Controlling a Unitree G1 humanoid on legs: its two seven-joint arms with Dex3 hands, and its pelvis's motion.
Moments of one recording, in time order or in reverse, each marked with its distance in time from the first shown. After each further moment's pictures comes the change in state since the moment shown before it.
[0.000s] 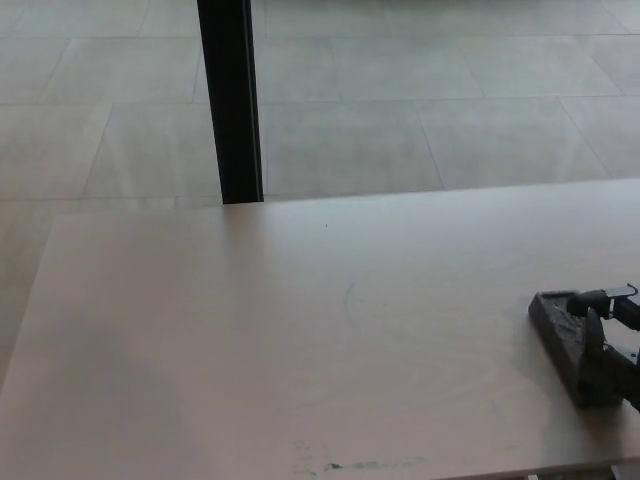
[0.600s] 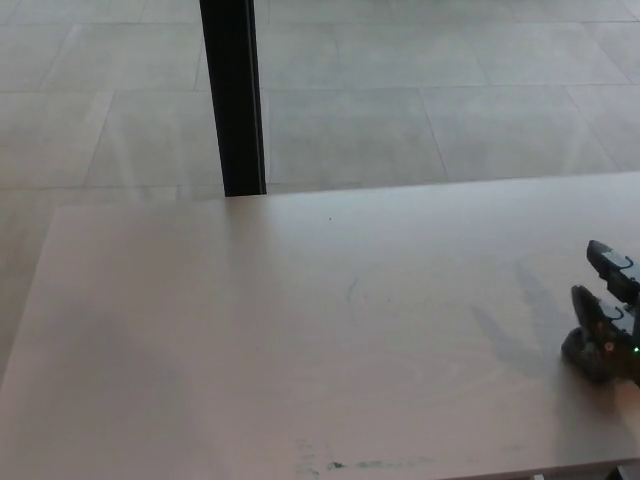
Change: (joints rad) left_arm -0.001 0.000 -0.001 0.004 0.001 0.000 0.000; right_arm 0.003 -0.159 0.031 -0.162 0.095 0.107 0.272
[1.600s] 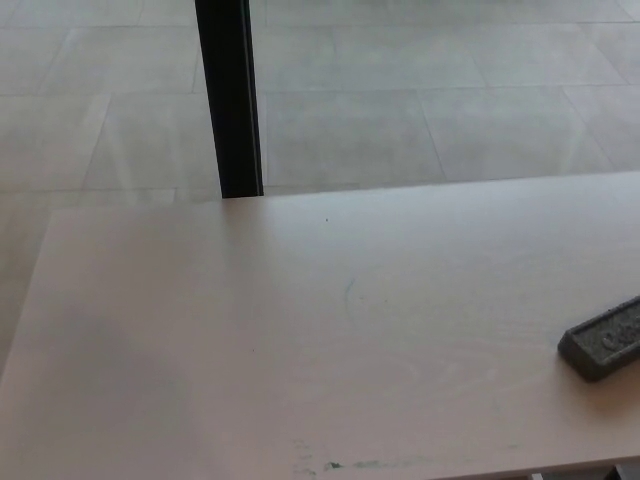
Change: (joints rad) left_arm 0.027 0.001 0.019 0.001 -0.001 0.000 -0.001; right_arm 0.358 -0.465 -0.897 0.347 0.258 0.055 0.173
